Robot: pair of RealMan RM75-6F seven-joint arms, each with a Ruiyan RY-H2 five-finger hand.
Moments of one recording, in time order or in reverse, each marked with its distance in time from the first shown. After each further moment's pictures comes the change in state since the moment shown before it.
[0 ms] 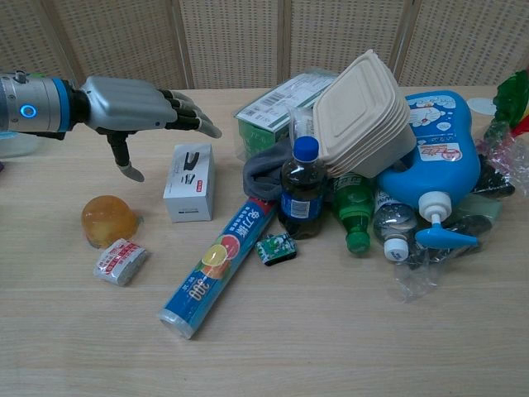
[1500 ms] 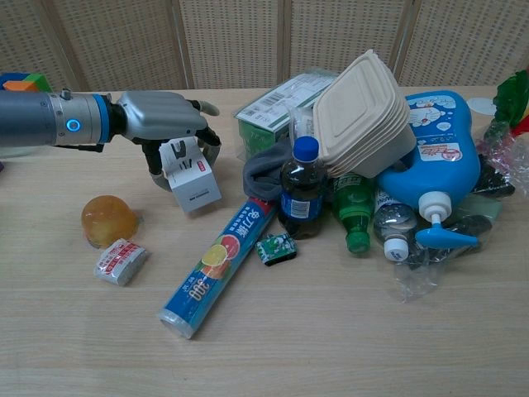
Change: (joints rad) left arm -0.057 -0.184 0.098 0.254 -0.050 0.088 -0.172; right arm -0.030 -0.012 0.009 0.027 -0.007 0.021 0.035
